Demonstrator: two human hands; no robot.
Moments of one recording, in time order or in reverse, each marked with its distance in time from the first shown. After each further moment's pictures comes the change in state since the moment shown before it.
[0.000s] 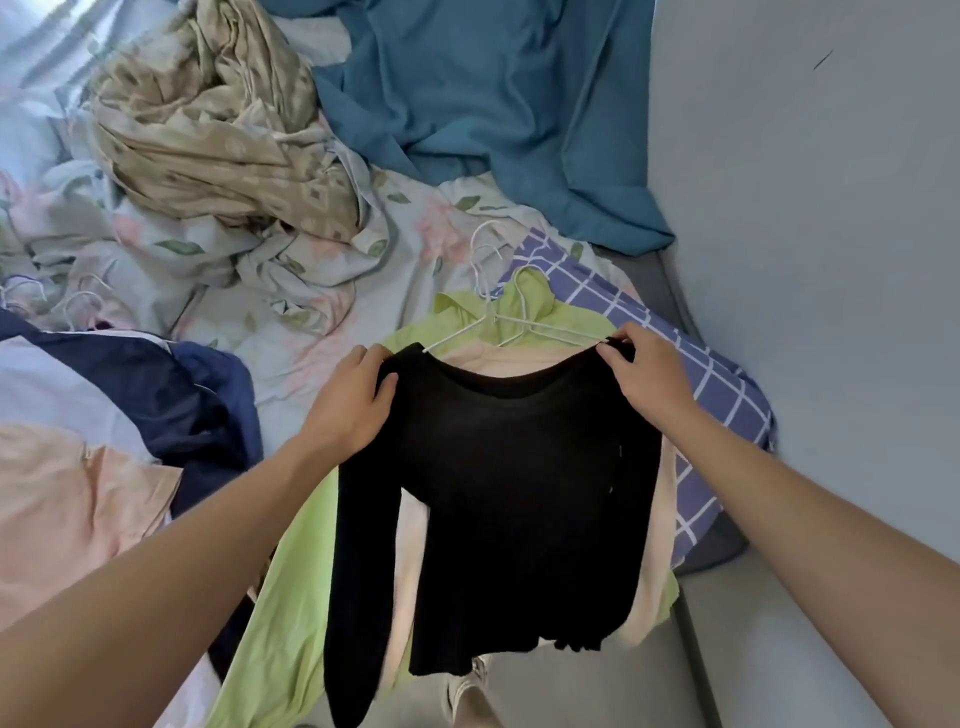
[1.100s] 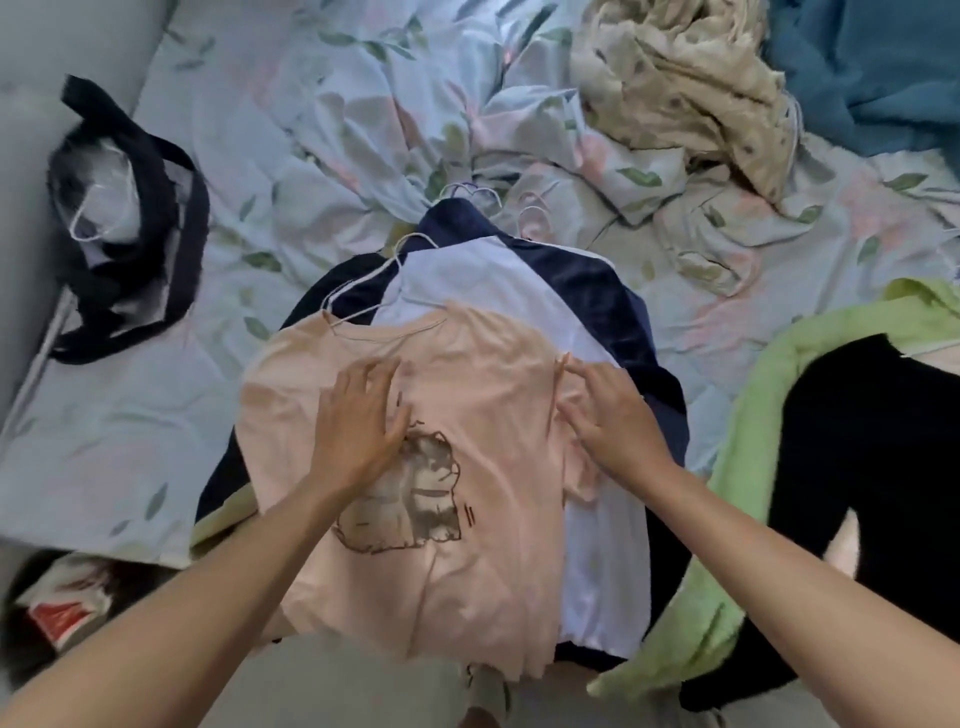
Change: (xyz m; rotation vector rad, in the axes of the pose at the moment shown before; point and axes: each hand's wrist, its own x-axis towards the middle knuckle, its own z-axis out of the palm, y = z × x) left_hand -0.260 -0.499 -0.215 0.297 0.265 -0.266; right_hand -0.232 -0.439 0.419 0.040 -0.294 -0.506
